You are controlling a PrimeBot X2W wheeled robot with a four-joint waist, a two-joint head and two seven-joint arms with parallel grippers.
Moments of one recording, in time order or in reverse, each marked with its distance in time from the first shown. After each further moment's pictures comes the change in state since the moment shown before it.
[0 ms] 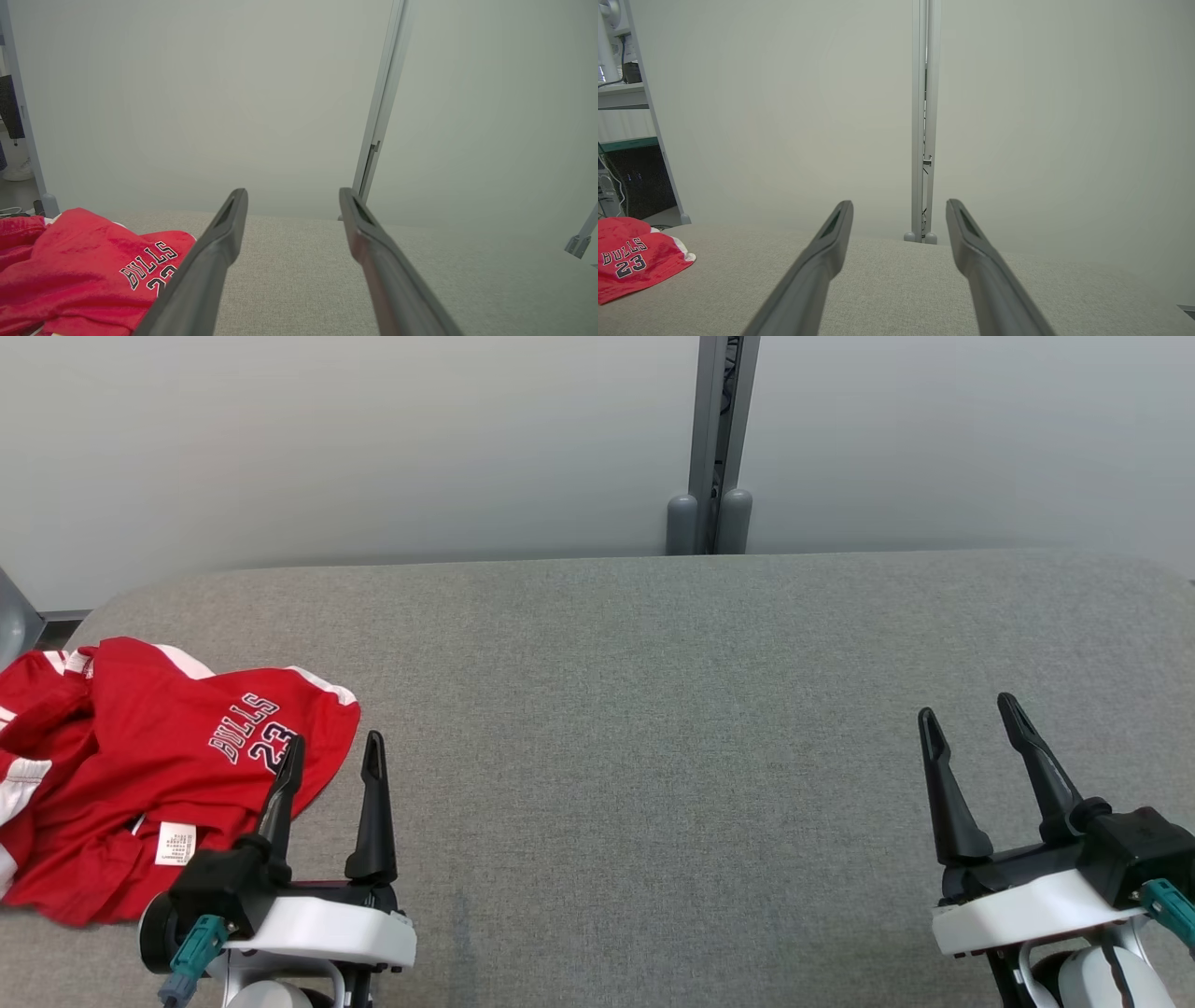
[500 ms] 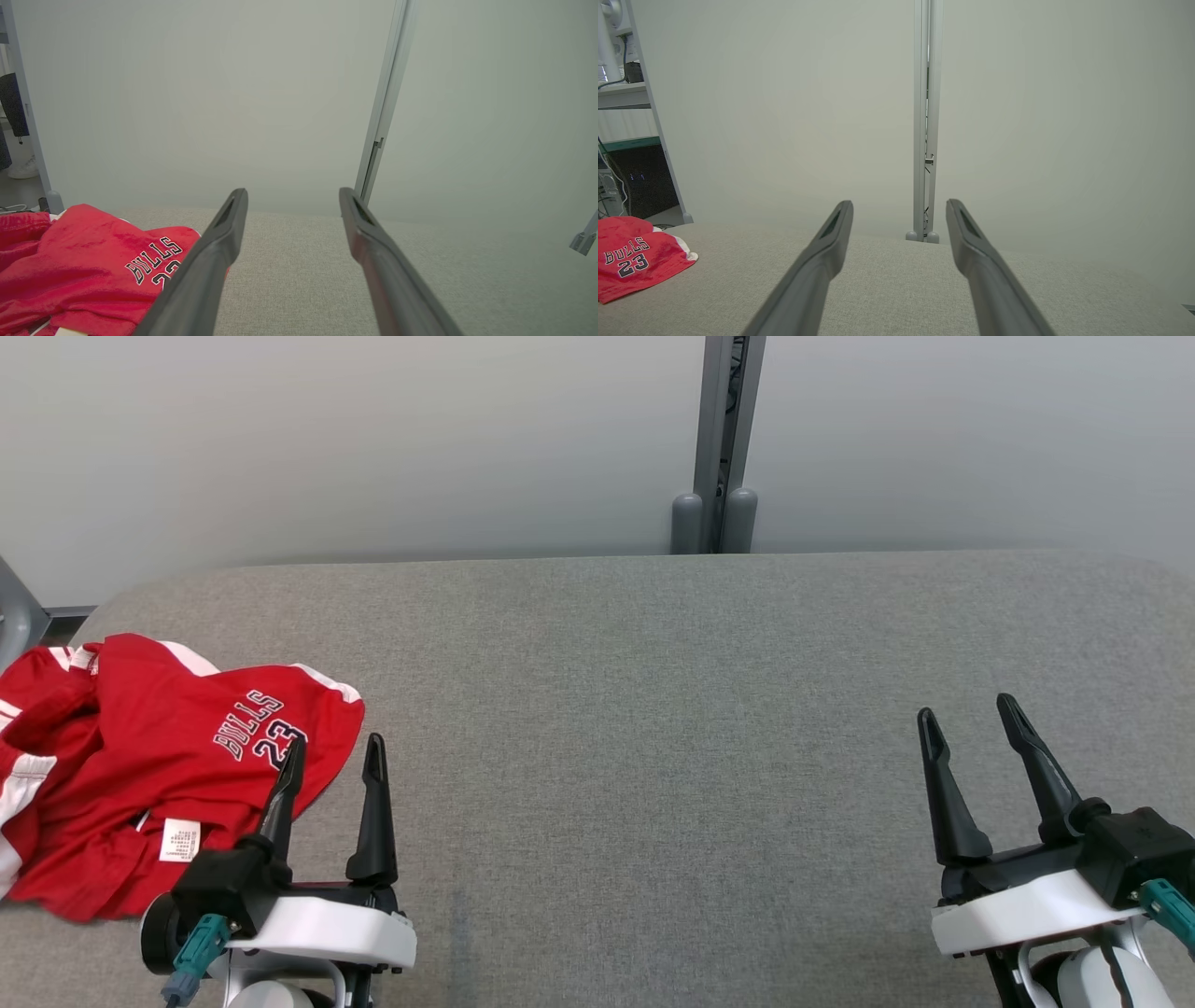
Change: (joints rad) left arm -0.002 0.000 0.001 0.011 0.005 0.000 0.000; right arm 0.000 0.001 0.001 0.002 0.002 0.000 0.000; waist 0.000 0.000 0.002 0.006
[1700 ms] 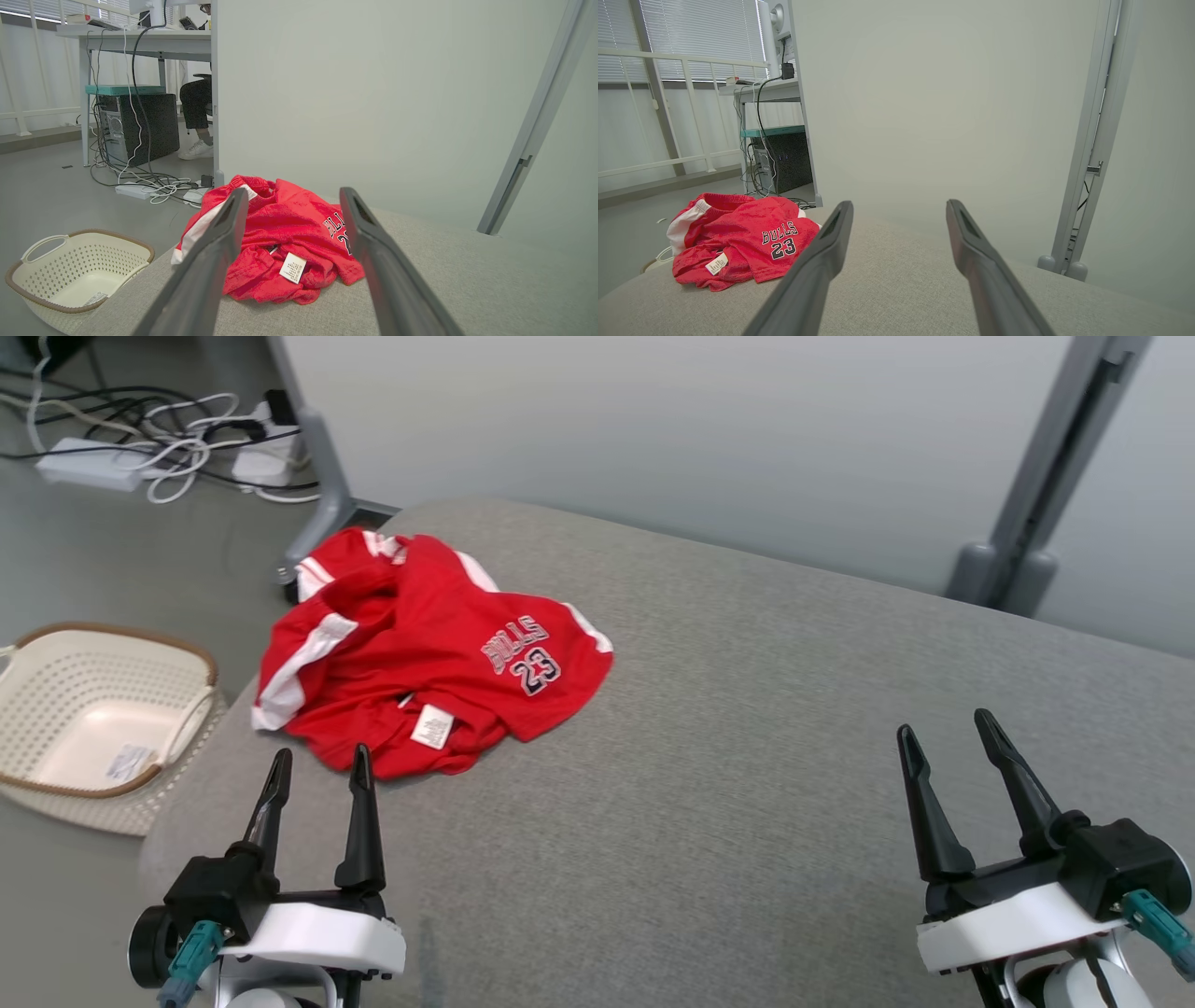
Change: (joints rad) left arm 0.007 0.000 0.021 0.019 0.019 0.018 -0.002; right arm 0.016 -0.006 0.037 0.001 0.021 0.001 0.000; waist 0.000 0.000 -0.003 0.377
